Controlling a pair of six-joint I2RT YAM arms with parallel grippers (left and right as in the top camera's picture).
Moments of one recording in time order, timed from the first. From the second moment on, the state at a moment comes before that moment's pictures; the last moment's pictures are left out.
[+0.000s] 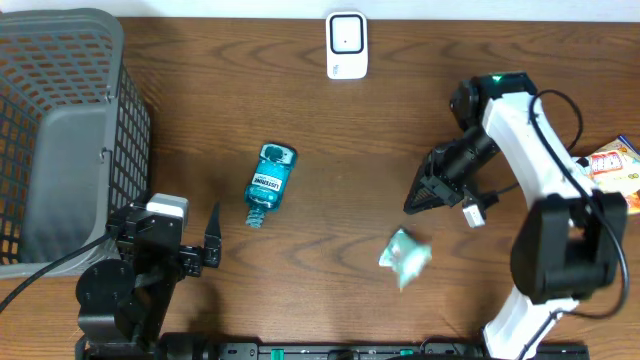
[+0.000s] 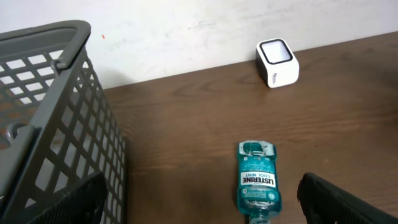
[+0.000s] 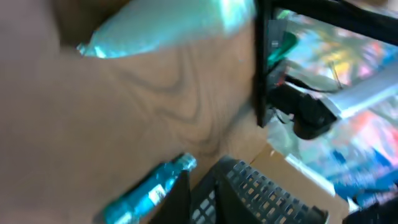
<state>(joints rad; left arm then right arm) -0.01 0.37 0.70 -0.63 0.13 0.16 0.11 1.95 1.54 -1.67 -0.66 2.03</state>
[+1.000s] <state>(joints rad) -0.01 0.37 0.70 -0.63 0.13 0.16 0.40 1.99 1.54 -1.70 -0.69 0.42</state>
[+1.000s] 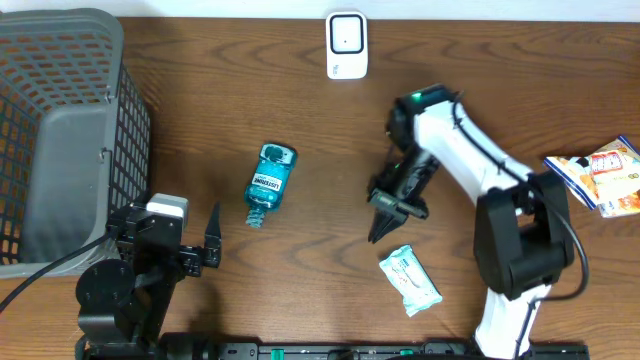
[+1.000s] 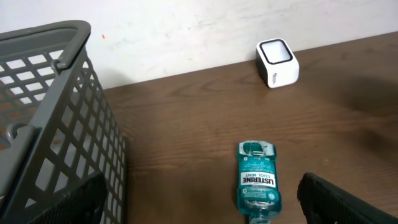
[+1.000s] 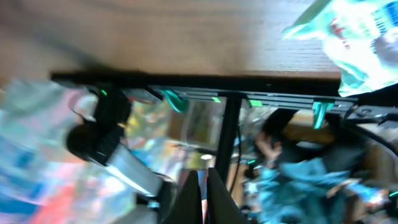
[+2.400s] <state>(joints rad) -0.01 0.37 0.70 -0.63 0.13 0.16 1.09 1.65 1.31 -1.42 0.38 0.90</state>
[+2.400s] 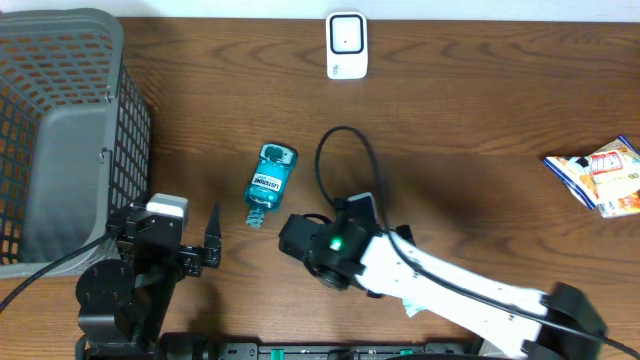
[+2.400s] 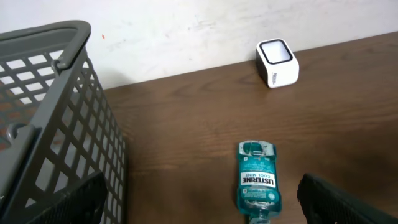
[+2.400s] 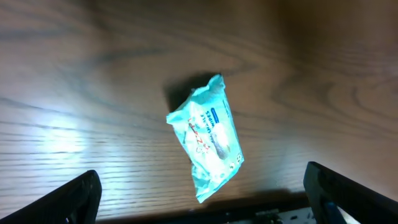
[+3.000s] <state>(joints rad) -0.01 0.37 0.70 -0.63 0.13 0.16 1.07 1.81 1.17 -1.38 0.21 0.88</state>
